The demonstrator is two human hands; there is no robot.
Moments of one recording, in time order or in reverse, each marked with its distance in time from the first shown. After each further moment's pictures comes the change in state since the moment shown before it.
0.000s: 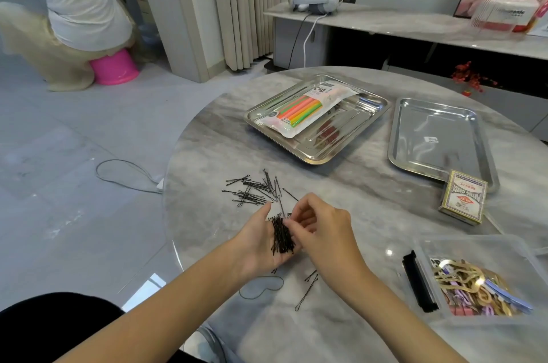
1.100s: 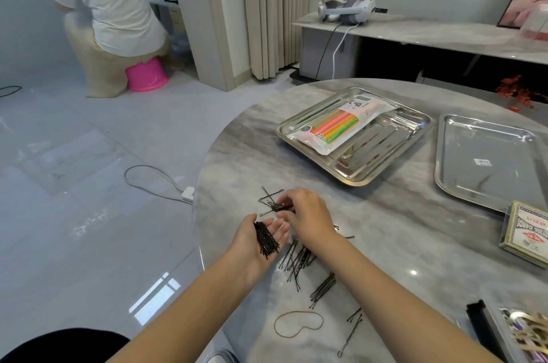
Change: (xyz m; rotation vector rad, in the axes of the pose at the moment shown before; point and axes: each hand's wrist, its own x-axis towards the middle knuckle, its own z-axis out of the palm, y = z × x) left_hand 0.006 0.047 -0.045 -0.316 0.332 0.296; right_hand 0.108 0.019 0.096 -0.406 -0.232 -0.066
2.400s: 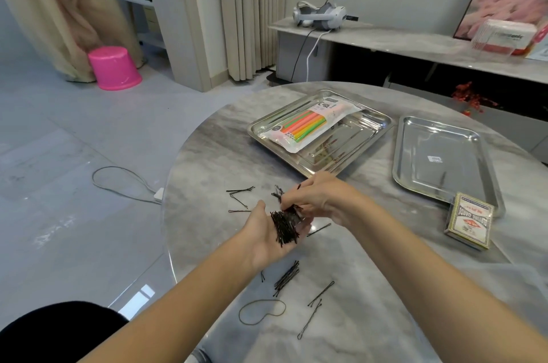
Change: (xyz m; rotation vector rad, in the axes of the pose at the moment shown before) left_hand -0.019 -0.032 0.050 0.111 -0.205 -0.225; right_hand -0.029 0.003 -0.110 0.546 -0.255 0.516
